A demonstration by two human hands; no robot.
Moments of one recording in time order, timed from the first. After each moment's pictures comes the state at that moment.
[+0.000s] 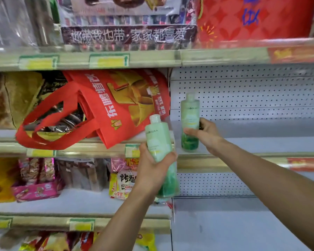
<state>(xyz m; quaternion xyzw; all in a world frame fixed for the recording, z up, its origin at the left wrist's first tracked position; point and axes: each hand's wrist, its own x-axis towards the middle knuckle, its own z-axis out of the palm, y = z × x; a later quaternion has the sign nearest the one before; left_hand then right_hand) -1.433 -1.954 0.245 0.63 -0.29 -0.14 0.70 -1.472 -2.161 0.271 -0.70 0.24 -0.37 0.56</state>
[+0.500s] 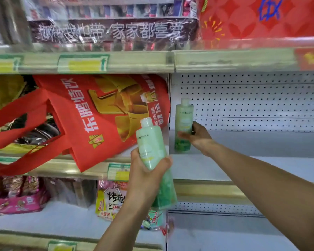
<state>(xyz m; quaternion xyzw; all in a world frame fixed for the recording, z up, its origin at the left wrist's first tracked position) -1.406 -2.011 0.255 0.64 -0.25 -0.12 0.72 -1.401 -2.244 0.274 -0.78 0.23 -0.29 0.50</state>
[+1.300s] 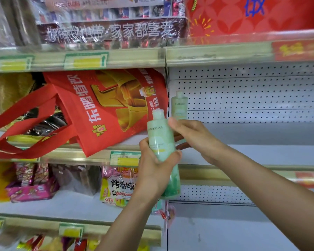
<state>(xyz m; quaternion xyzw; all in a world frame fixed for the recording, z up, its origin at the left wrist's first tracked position) -1.449 -2.008 0.261 0.68 -0.28 -0.08 0.68 -1.494 -2.133 0.313 -0.80 0.12 -0.23 0.54</state>
